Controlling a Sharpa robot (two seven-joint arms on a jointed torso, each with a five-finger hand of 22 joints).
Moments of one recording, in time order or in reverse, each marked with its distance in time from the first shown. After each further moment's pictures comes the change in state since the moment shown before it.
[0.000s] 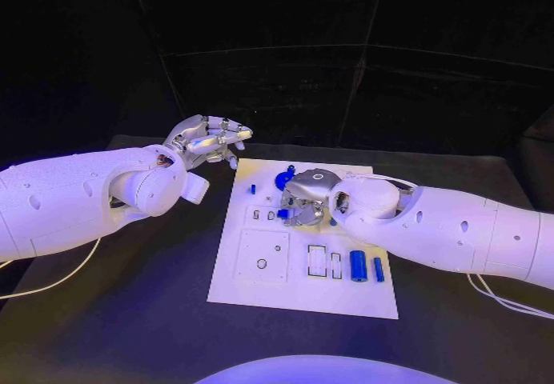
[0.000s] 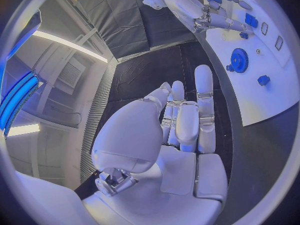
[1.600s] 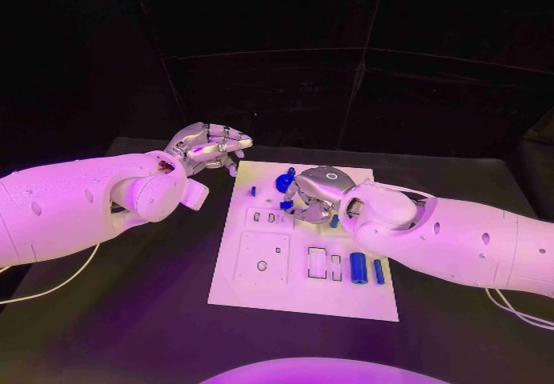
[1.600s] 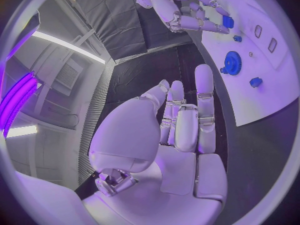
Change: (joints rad) left arm -0.017 -0.007 0.000 0.005 -0.020 0.004 -0.022; left_hand -0.026 -0.050 0.038 -0.013 0.000 0.031 -0.012 0.016 -0.007 0.015 -0.004 0.024 -0.013 0.027 -0.008 0.061 0.070 -0.001 0.024 -0.006 0.002 0.000; right arm -0.015 -0.084 0.001 0.102 0.023 -0.209 -0.042; right_hand 0.052 0.066 0.159 -0.018 0.058 0.080 -0.019 0.035 0.003 0.025 -0.025 0.016 0.014 0.004 -0.011 0.008 0.000 0.000 0.000 -0.008 0.004 0.003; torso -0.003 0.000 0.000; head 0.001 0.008
